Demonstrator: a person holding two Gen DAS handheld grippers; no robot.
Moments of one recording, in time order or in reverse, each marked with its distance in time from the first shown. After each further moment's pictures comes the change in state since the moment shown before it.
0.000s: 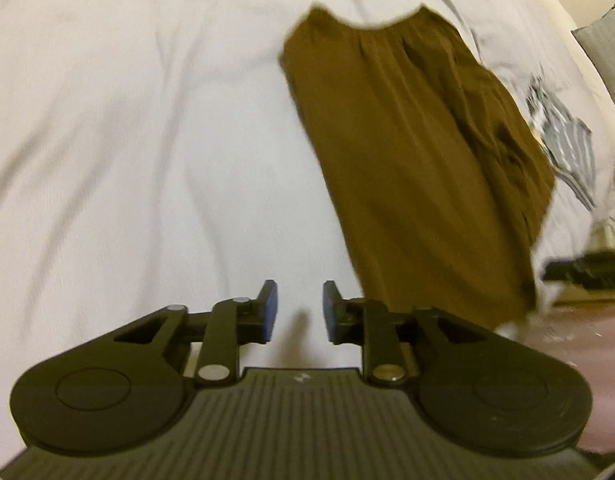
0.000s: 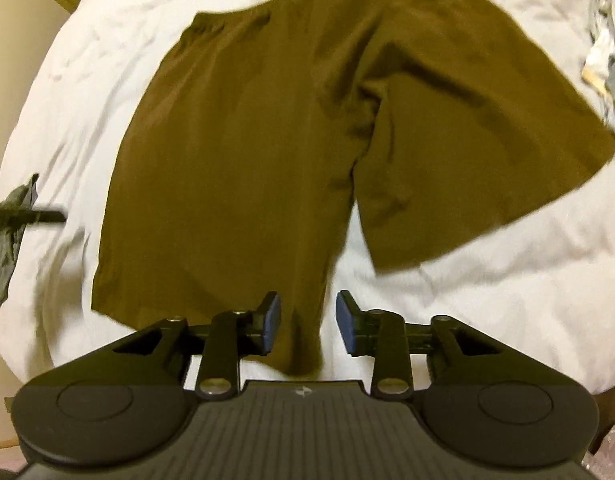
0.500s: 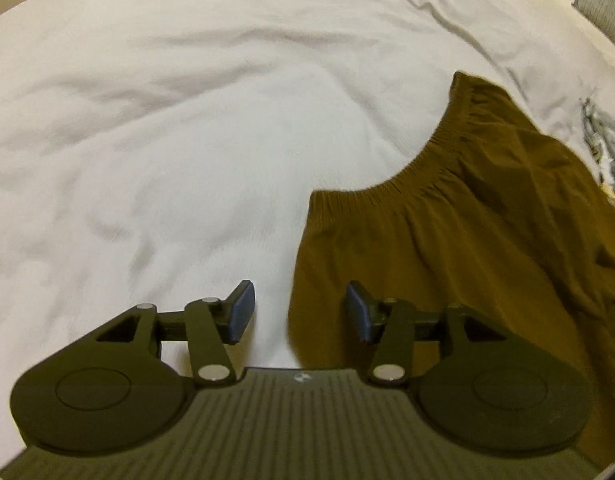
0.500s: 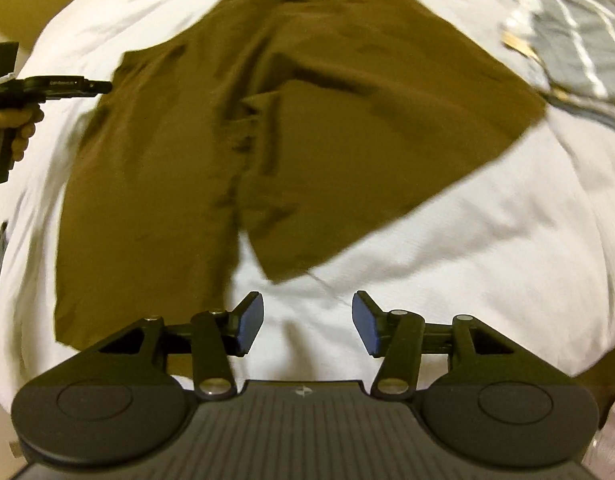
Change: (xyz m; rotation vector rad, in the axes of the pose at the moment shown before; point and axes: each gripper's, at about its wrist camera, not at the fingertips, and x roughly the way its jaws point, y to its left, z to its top) left arm 0.122 -0.032 0.188 0.250 -0.101 0.107; right arm -0.012 -0.076 -0.017 0.164 -0.028 -0.048
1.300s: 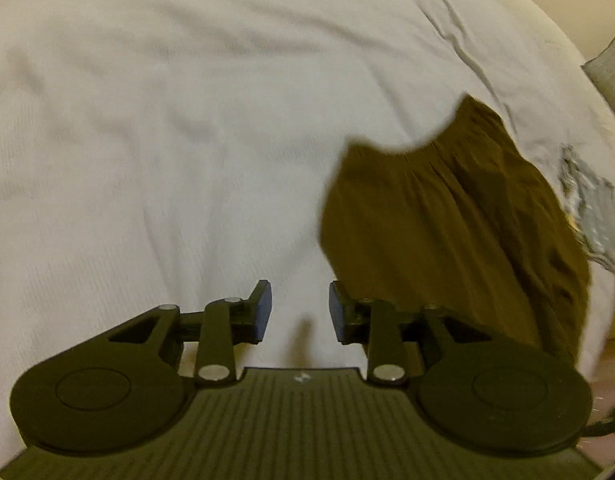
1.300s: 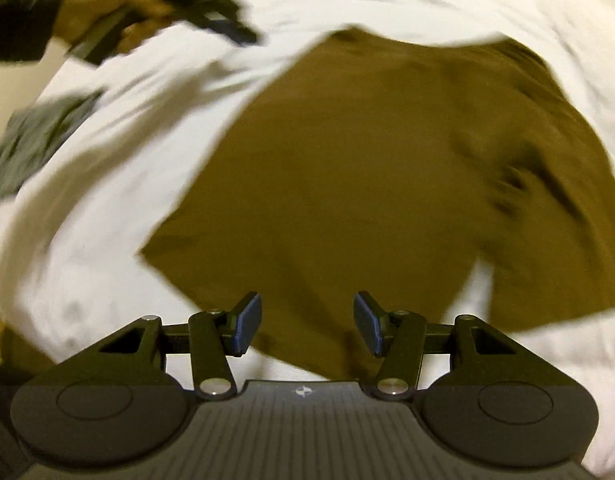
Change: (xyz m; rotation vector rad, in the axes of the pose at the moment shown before) left arm -0.081 0.060 -0.088 -0.244 0.007 -0.135; right arm 0.018 0.199 -0.064 -0.630 -0.075 0.045
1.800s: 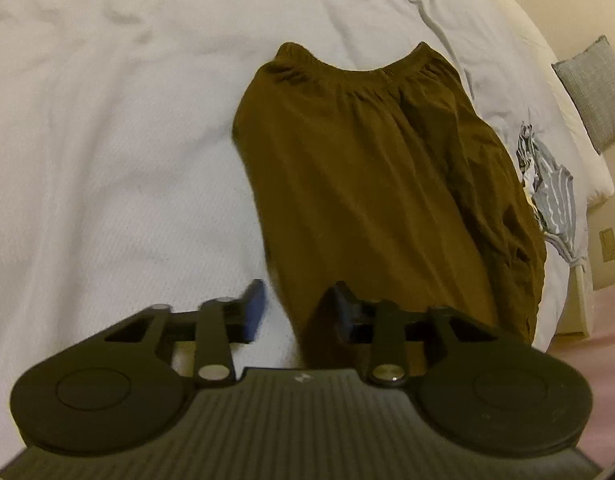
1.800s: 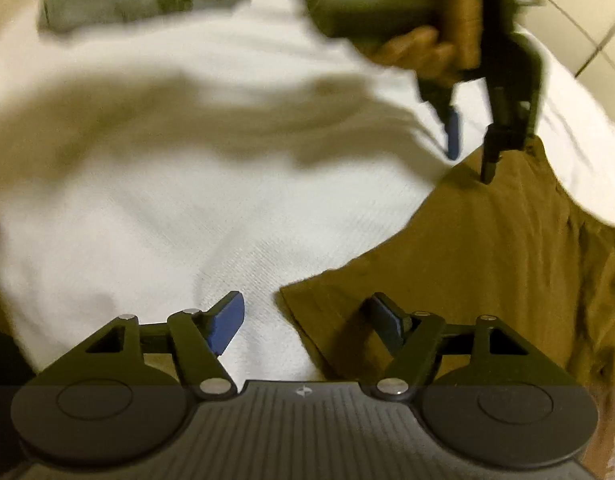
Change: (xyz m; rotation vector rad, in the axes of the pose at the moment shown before) left arm 0.039 -0.033 -0.038 -0.045 0.067 -0.142; right arm 0.094 0.155 0.008 -0.479 -0.005 -0.200
